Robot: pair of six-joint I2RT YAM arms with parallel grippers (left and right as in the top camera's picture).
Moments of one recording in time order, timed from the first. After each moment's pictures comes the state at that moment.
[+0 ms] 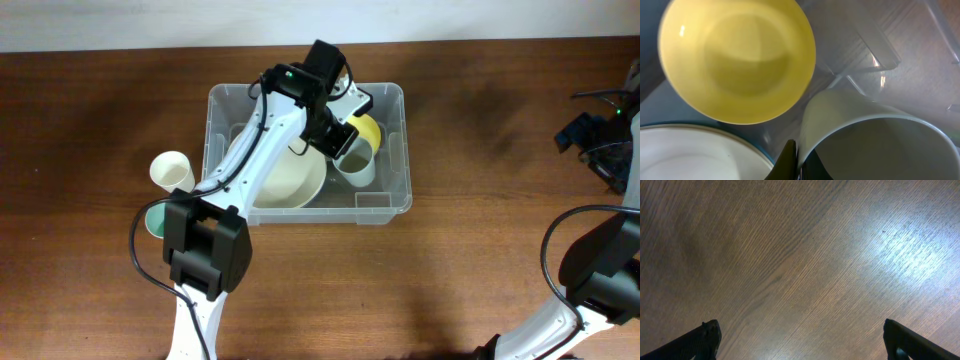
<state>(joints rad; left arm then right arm) -0.49 2.22 2.11 -1.19 0.33 0.22 -0.49 1.99 1.89 -1.36 0.11 0.47</state>
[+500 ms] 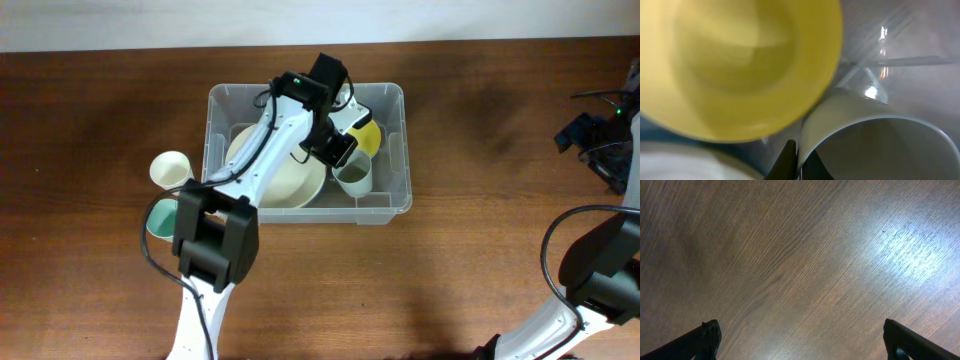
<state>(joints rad) -0.49 2.31 2.08 -1.17 0.33 0.22 -0.49 1.99 1.89 -1.36 0.11 0.47</state>
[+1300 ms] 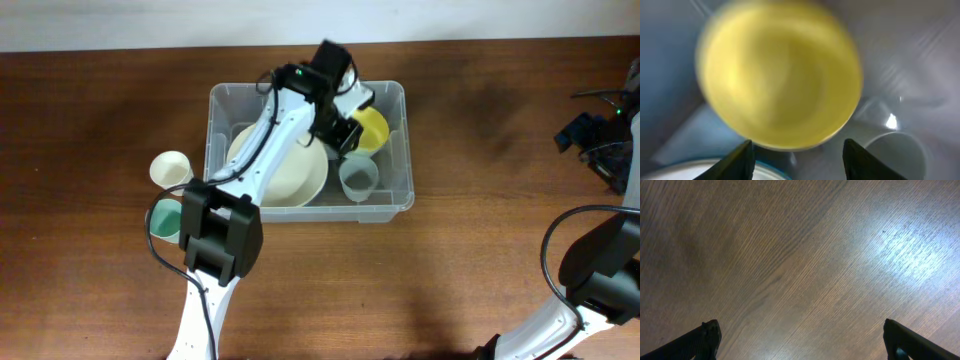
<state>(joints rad) -0.49 2.35 2.25 -1.16 0.26 0.23 -0.49 1.99 1.89 -1.36 0.11 0.47</state>
